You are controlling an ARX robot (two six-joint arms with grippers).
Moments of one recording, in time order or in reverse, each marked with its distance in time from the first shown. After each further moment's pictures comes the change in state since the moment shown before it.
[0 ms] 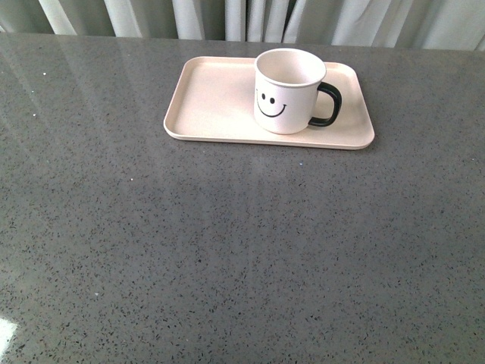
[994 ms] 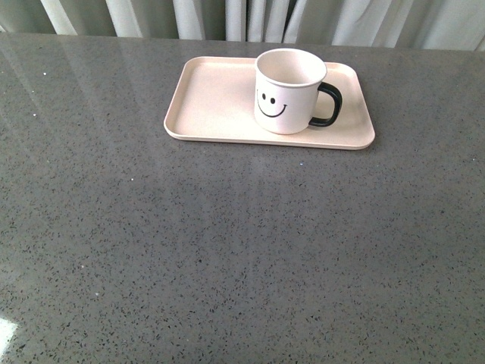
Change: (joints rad) left arm 0.035 -0.705 -0.063 -0.616 0.014 0.000; right arm 0.000 0.000 0.000 0.000 0.000 0.000
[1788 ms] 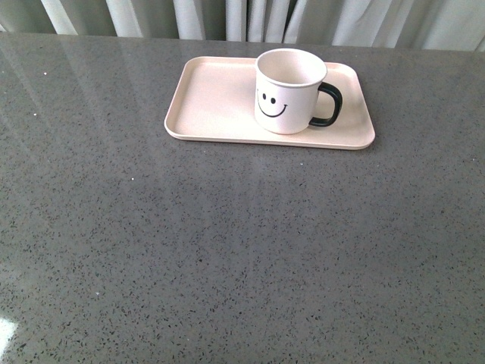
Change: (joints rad) left arm 0.002 -0.322 0.000 -0.340 0.000 0.001; right arm 0.000 0.000 0.000 0.000 0.000 0.000
